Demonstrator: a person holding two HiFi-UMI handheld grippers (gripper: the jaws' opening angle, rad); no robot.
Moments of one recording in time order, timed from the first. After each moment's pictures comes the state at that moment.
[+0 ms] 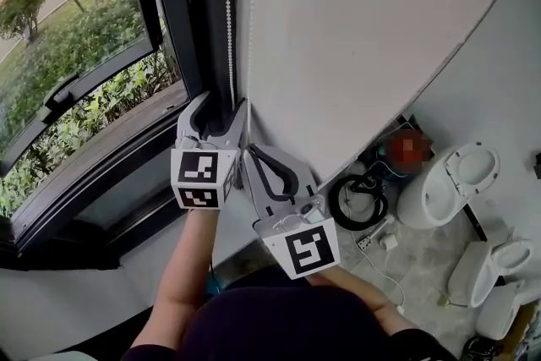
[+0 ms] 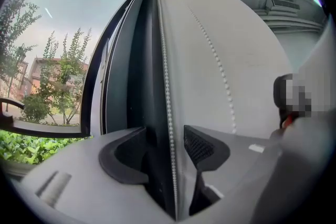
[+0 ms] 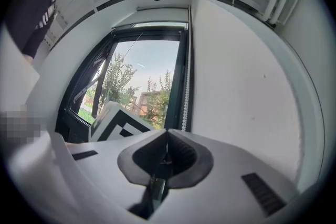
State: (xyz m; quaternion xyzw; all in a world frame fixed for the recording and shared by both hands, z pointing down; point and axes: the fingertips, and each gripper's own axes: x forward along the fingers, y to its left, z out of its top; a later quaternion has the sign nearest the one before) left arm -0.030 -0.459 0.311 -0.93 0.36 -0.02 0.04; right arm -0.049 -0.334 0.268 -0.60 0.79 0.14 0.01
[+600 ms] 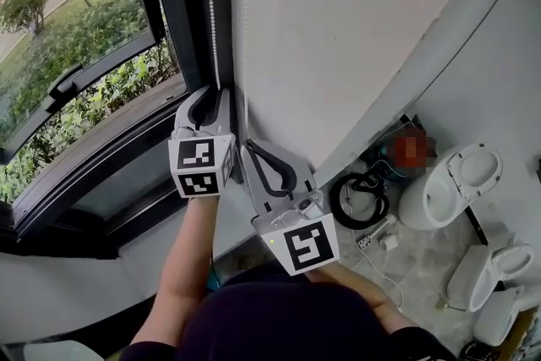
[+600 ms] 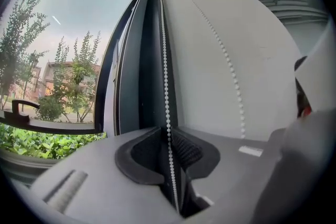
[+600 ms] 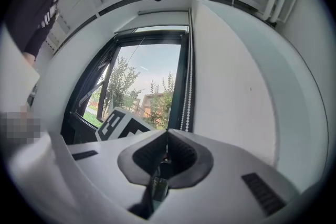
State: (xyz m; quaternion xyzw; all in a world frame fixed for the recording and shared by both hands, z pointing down) left arm -0.041 -0.468 0.316 -0.90 0.43 -0.03 0.03; right arm -0.046 -0.319 0.265 -0.58 0.80 0.14 0.02
